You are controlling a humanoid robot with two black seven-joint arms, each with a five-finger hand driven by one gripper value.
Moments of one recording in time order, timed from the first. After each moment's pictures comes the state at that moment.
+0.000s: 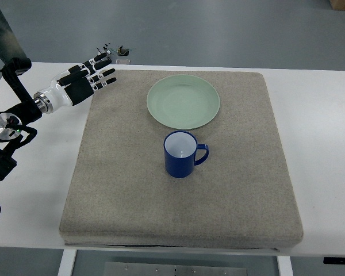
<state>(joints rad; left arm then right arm) -0.77 0.32 -1.03 -0.52 0.15 -0.61 0.19 0.04 0.00 0.01 0.14 -0.01 -0.05 0.00</state>
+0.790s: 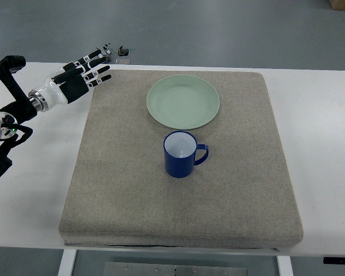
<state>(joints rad) -0.76 0.34 -1.03 -0.53 0.17 -0.61 0.17 0.04 0.00 0.01 0.13 -0.01 -0.05 0.00</state>
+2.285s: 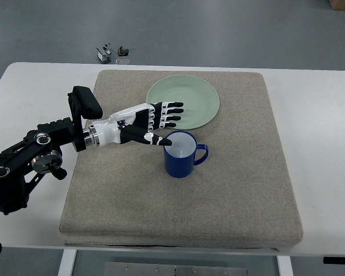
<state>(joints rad) -0.56 0.32 -0.86 -1.05 0.86 -0.61 -0.14 0.04 0.00 0.01 0.14 -0.01 -0.05 0.00</state>
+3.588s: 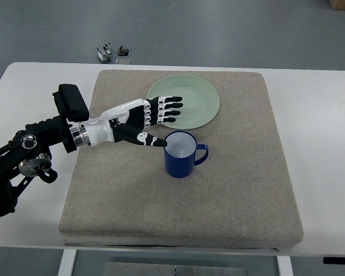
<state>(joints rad) -0.49 0.40 -0.92 -1.24 0.88 -0.61 -0.17 0.04 0.00 0.01 0.14 -0.01 -0.05 0.00</state>
